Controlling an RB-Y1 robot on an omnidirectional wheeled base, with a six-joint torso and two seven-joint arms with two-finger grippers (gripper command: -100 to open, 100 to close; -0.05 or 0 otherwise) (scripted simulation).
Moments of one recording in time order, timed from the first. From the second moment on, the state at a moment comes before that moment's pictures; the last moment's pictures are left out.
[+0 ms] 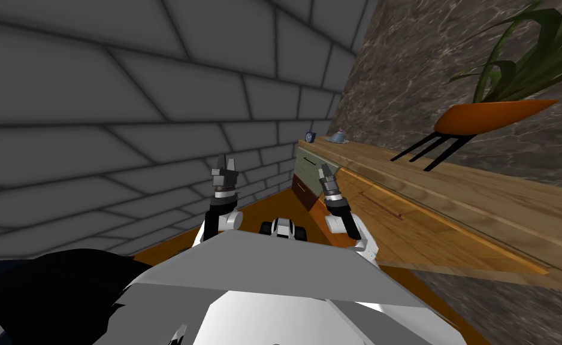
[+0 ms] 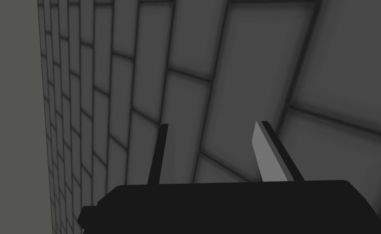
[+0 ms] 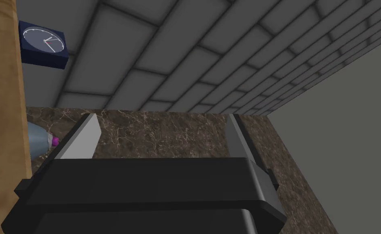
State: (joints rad) left arm 0.51 0.01 -0.01 -2.36 0.02 -0.48 -0.11; right arm 0.26 -0.33 0.14 -2.08 0.08 -0.41 0.09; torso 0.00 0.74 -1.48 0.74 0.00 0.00
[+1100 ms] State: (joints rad) left arm 0.51 0.01 -0.01 -2.36 0.02 -0.48 -0.11; right arm 0.03 -0.53 0.30 -1.79 0.25 -0.44 0.28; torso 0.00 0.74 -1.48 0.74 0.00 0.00
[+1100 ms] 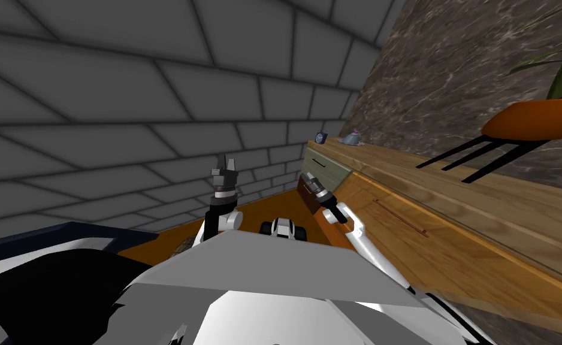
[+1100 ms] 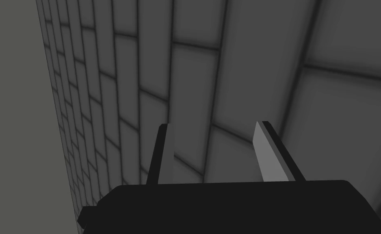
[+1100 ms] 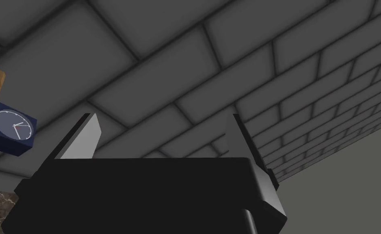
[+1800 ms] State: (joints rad) left arm 0.51 0.01 -0.01 -2.36 0.02 -0.48 -0.11; right arm -0.11 -0.67 0.40 -1.57 0.36 -0.45 0.41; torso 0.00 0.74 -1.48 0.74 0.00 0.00
